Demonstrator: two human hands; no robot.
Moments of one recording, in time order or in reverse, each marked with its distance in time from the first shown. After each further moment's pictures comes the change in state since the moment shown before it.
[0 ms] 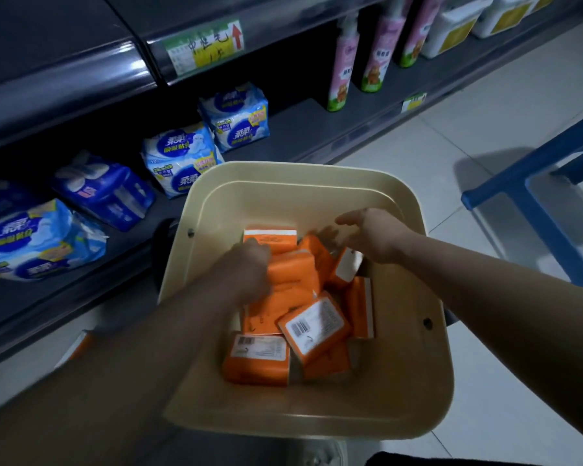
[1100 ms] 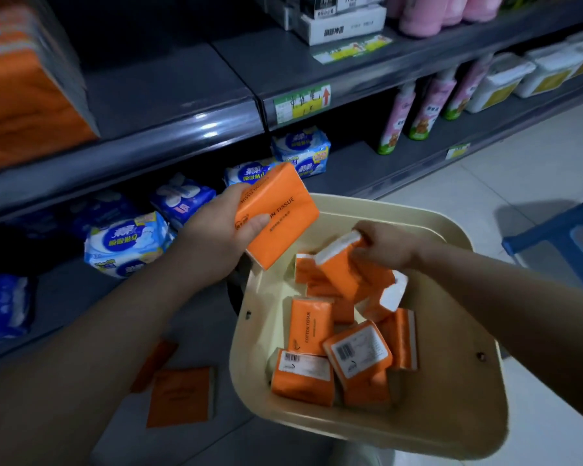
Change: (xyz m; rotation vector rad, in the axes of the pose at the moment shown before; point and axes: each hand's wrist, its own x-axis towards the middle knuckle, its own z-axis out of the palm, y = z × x) left_hand -0.097 -0.077 -0.098 -0.443 0.628 -0.015; right_hand 0.018 -0.072 -0.011 0.001 -0.009 -0.206
